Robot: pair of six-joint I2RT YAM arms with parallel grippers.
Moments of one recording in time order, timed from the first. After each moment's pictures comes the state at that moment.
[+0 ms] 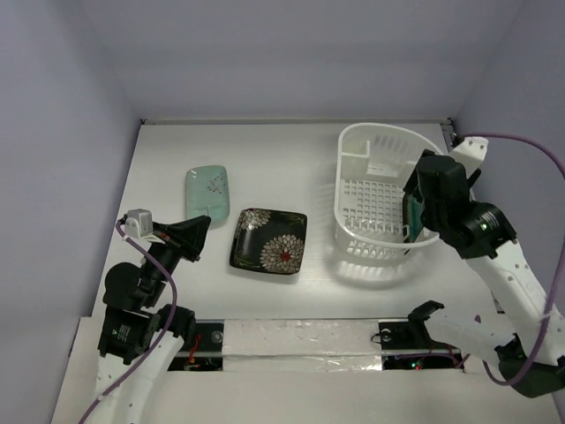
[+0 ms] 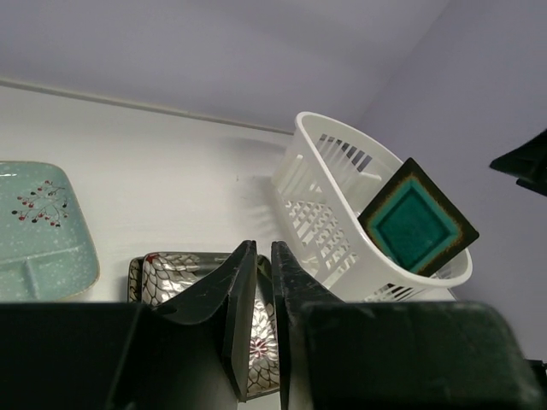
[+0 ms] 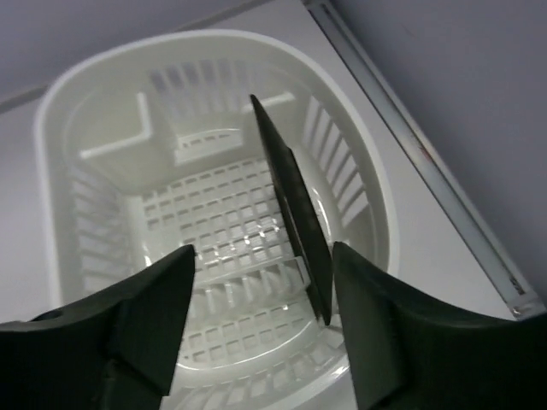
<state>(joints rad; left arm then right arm) -0.30 0.17 0.61 -0.31 0.14 -0.52 0.55 0.97 1.32 -0.89 0.89 0.54</state>
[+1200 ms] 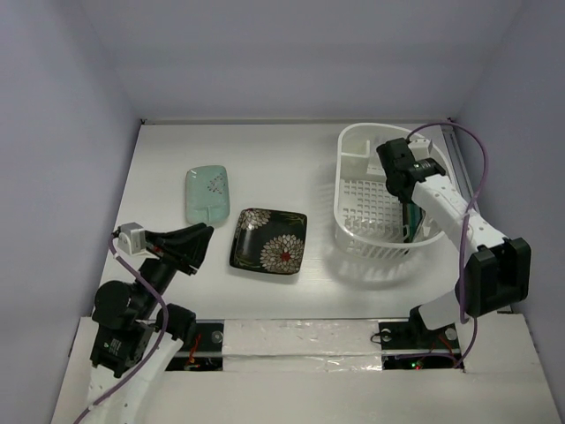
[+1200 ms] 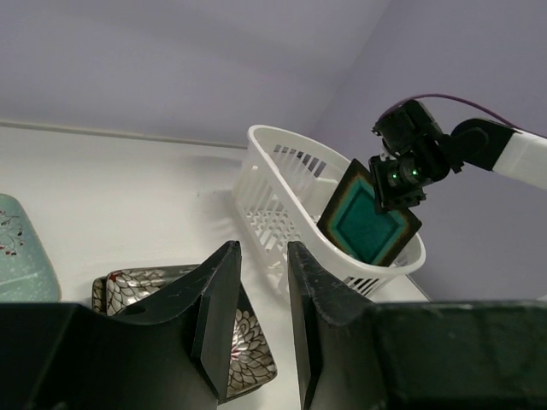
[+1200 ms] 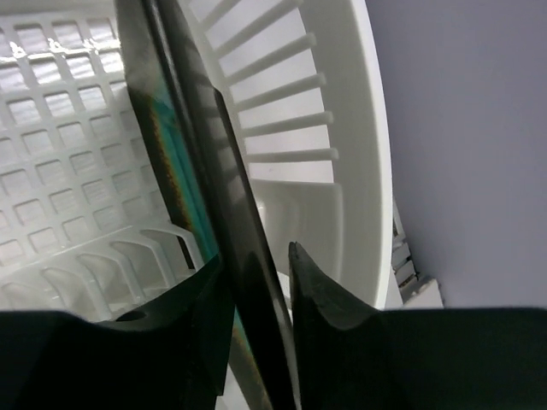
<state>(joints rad) -0.39 0.07 0.61 -0.31 0.13 -0.52 0.29 1.47 1.28 -0.95 0.82 0.35</state>
